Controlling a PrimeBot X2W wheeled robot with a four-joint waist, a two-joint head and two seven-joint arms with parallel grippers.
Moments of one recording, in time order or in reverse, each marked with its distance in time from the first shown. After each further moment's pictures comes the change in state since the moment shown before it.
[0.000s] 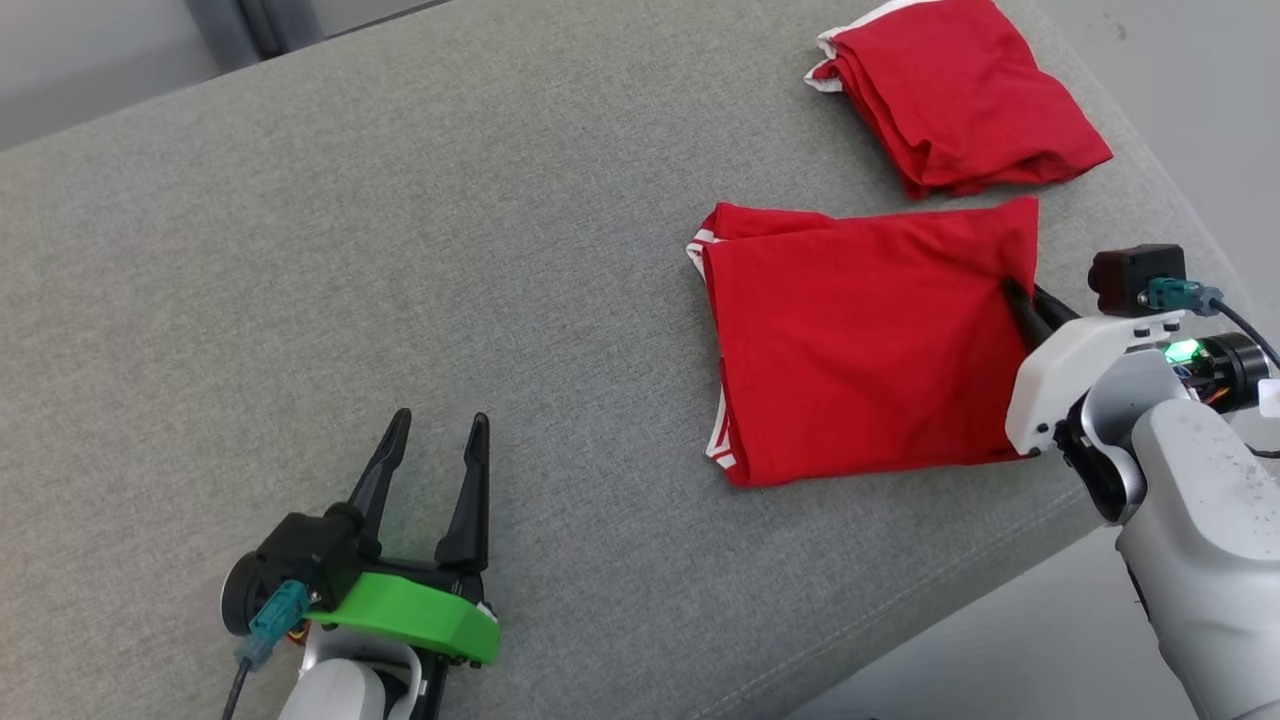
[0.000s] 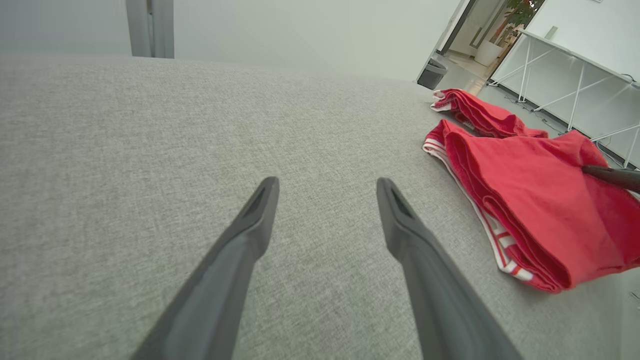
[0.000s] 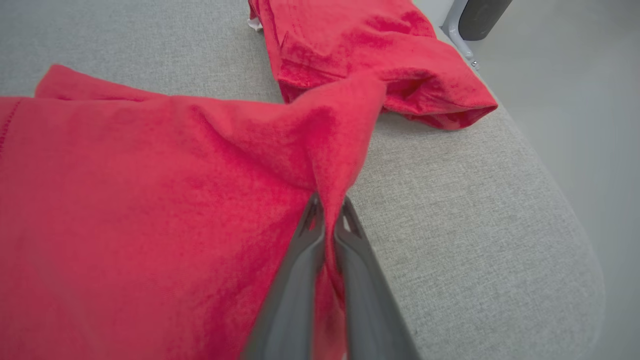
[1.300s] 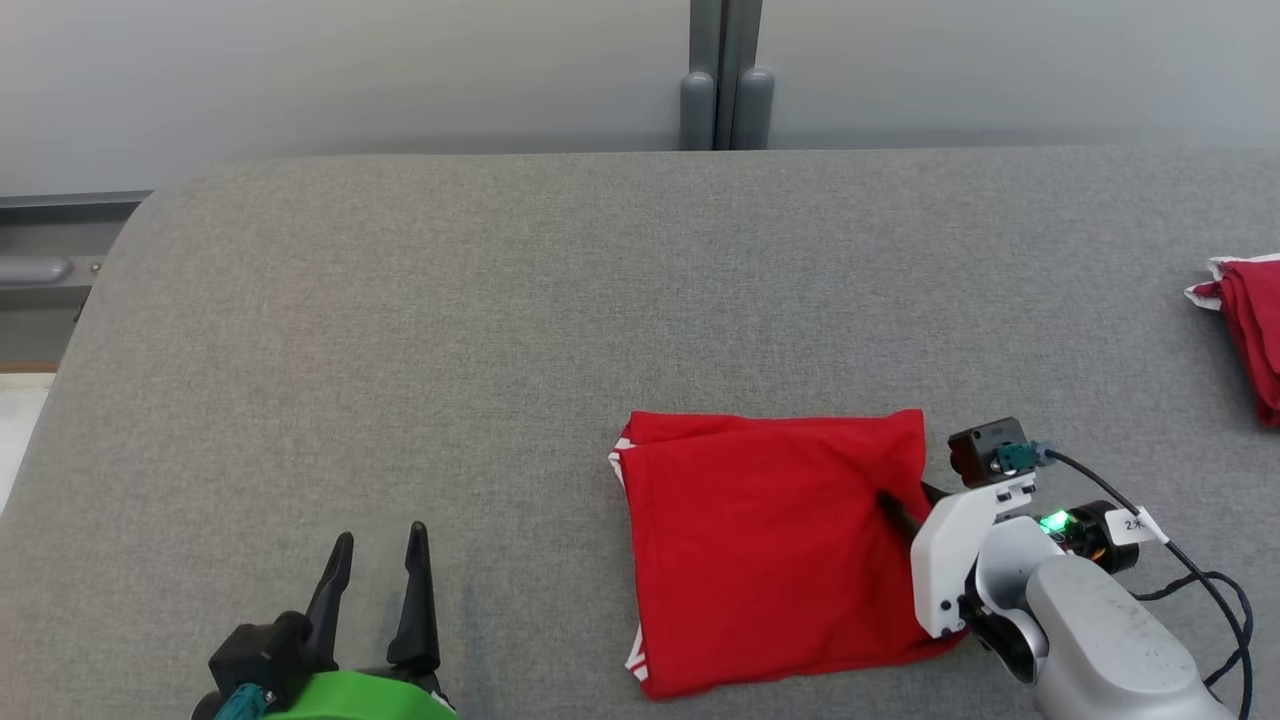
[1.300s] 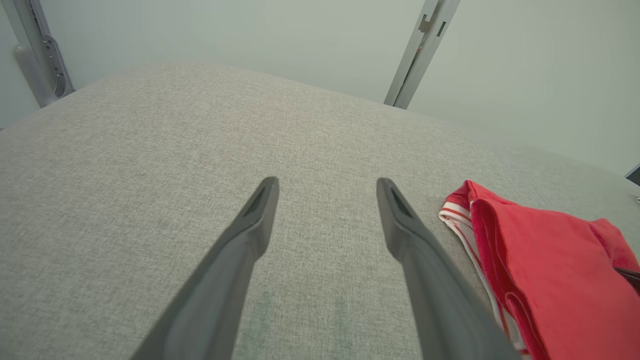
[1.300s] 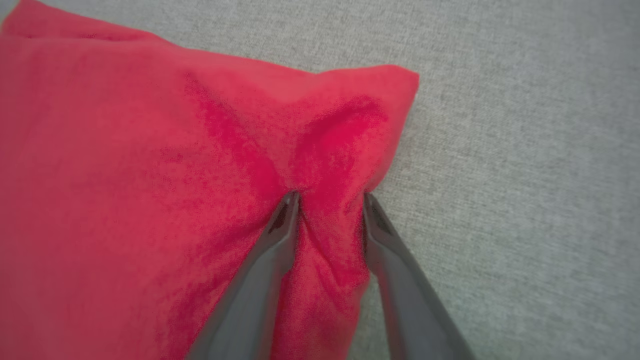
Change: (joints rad) left arm 0.165 -0.038 0.128 0.041 -0.025 0.013 -0.004; right arm 0.189 0.077 0.174 0.032 0.040 0.000 0.127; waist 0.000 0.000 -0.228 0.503
